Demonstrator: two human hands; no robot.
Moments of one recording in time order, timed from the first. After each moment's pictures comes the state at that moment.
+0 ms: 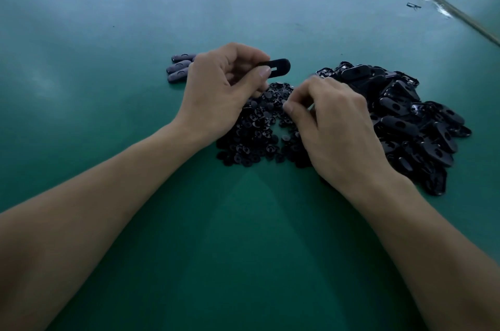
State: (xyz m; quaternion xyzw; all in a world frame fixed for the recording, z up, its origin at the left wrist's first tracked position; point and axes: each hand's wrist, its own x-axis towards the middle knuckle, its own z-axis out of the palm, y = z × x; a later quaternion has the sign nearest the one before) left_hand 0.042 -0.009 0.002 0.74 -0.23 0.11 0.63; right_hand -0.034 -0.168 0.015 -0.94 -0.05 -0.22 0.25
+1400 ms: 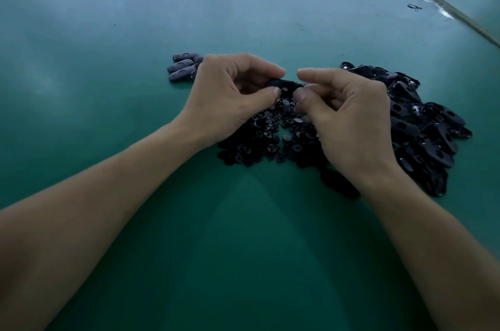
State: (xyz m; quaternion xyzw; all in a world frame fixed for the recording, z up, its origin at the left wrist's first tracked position) left_hand 0.035 -0.009 0.004 0.74 -0.27 0.06 0.62; right_hand -0.028 -0.174 0.014 -0.83 -0.02 -0.25 0.49
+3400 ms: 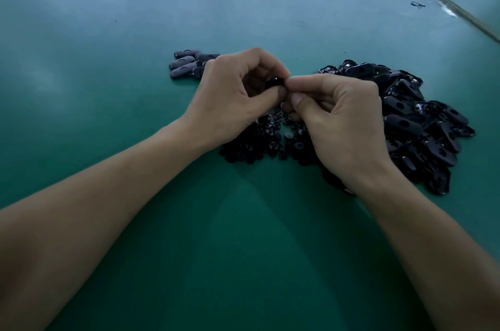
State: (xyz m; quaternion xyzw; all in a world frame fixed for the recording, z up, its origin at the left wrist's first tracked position) left_hand 0.034 -0.012 0.001 0.77 -0.30 0.12 0.55; right_hand -0.029 -0.164 0.011 -0.83 -0.02 -0.21 0.52
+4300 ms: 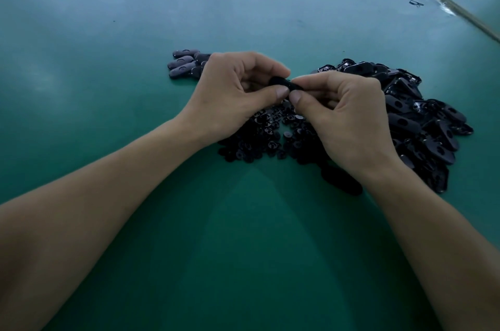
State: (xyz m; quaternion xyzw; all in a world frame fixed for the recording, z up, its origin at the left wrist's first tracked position) left_hand 0.034 -0.010 0.004 0.74 -0.29 0.03 0.61; right_hand -0.025 -0.177 0.011 -0.85 -0.03 -0.21 0.49
